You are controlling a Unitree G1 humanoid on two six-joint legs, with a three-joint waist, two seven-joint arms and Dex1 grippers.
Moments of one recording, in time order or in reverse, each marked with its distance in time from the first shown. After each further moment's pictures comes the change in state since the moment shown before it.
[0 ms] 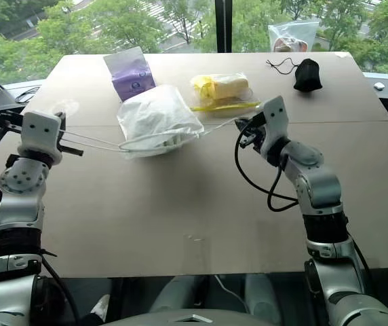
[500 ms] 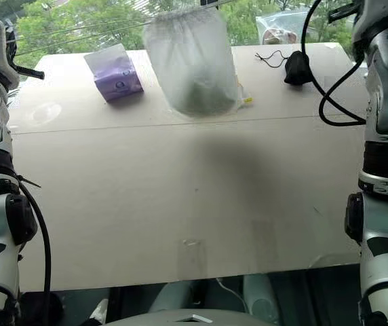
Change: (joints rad) left arm -0.477 0.104 -0.069 0.486 -0.009 0.003 0.004; right arm -0.327 -0.306 -0.194 0.219 -0.254 -0.141 -0.407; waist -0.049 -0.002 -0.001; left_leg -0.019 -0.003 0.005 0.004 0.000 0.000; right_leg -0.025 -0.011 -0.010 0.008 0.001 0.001
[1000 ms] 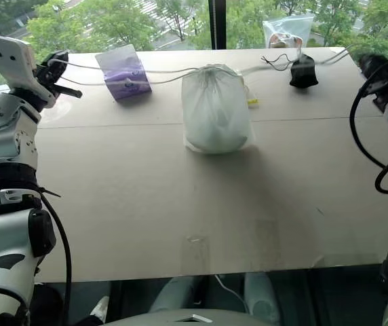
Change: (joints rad) left arm 0.324 -0.173 -0.037 -0.466 -0.353 0.252 -0.449; right arm 0.754 -0.135 -0.170 -0.591 0.627 0.410 0.493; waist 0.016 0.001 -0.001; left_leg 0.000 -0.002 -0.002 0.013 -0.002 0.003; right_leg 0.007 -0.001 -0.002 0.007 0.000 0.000
